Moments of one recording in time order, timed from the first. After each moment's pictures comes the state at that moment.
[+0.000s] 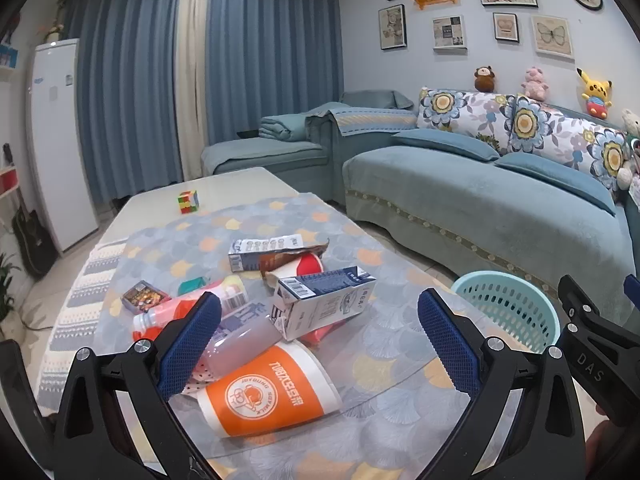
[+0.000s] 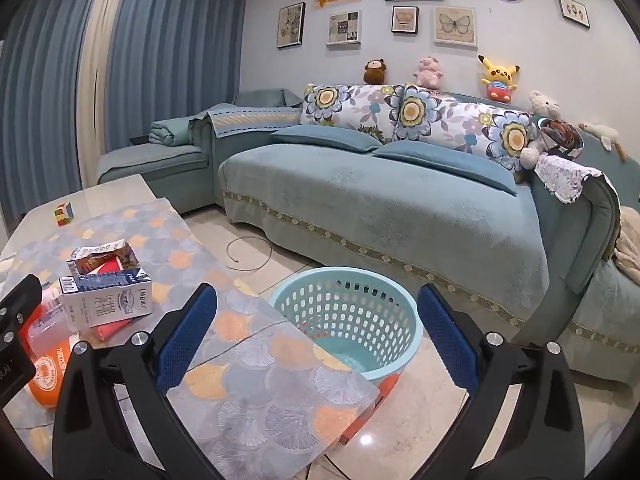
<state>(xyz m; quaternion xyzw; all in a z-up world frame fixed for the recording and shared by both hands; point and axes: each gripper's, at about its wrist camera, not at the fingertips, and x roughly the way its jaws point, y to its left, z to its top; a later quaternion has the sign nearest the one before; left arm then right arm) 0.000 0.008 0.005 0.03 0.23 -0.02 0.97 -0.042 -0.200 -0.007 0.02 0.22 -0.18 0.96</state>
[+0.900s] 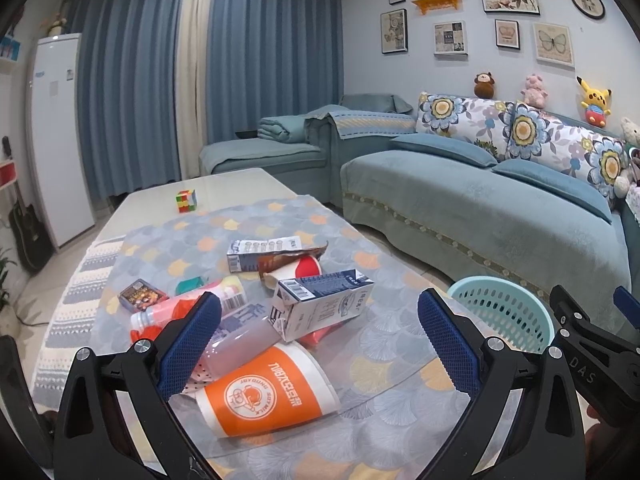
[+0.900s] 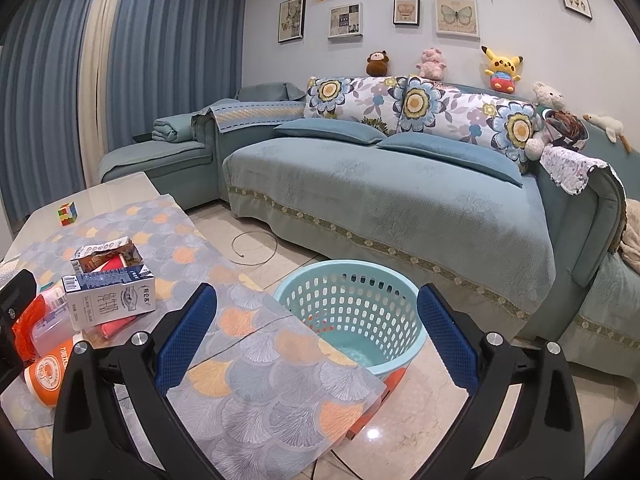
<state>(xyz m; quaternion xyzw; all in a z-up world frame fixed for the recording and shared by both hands) 0.003 0.016 0.004 0.01 0.22 -0.02 0.97 -0.039 -0.199 -0.008 0.04 0.23 -0.18 0.96</state>
